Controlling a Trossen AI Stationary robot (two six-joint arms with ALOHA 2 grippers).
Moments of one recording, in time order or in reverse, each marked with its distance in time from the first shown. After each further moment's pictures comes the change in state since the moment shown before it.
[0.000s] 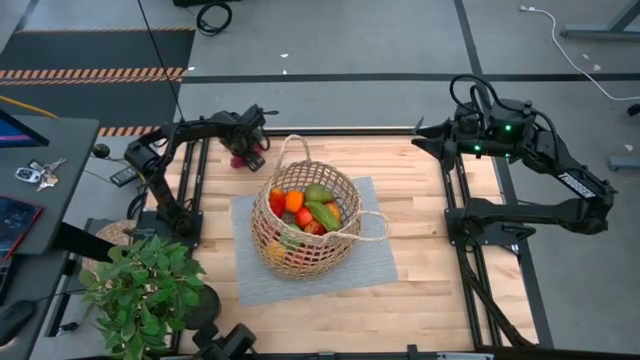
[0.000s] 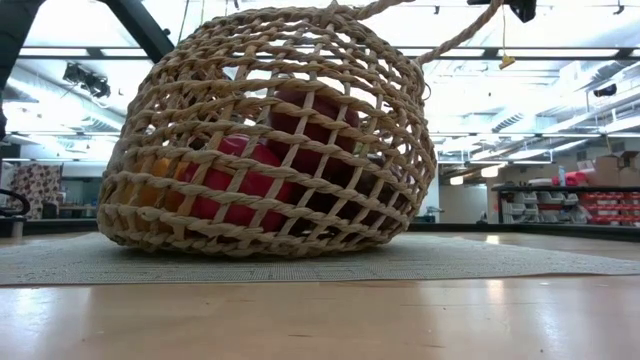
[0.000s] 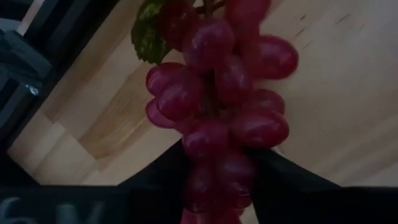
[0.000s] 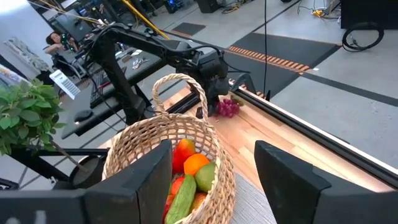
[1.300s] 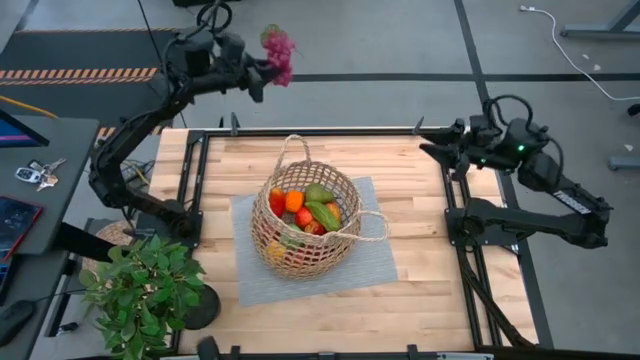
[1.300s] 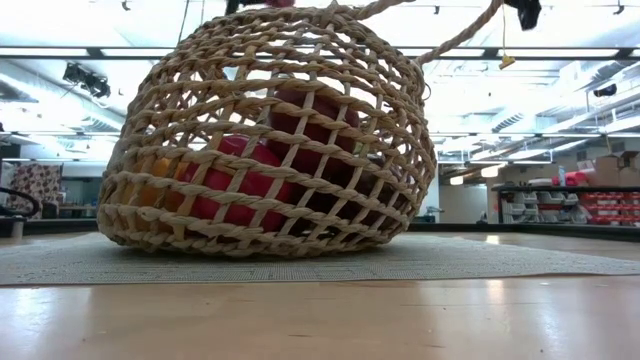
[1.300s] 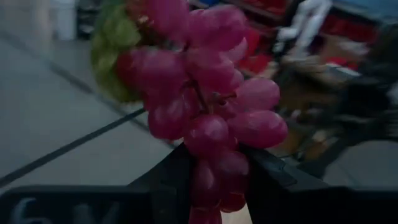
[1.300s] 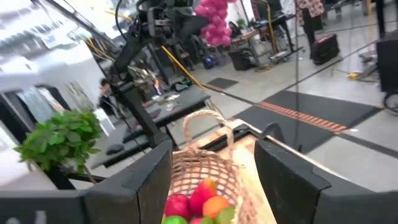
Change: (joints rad) left arm -0.125 -0.356 0.678 0.221 0.464 -0.316; right arm -0.027 -0.215 -0.290 0.353 -0.077 -0.026
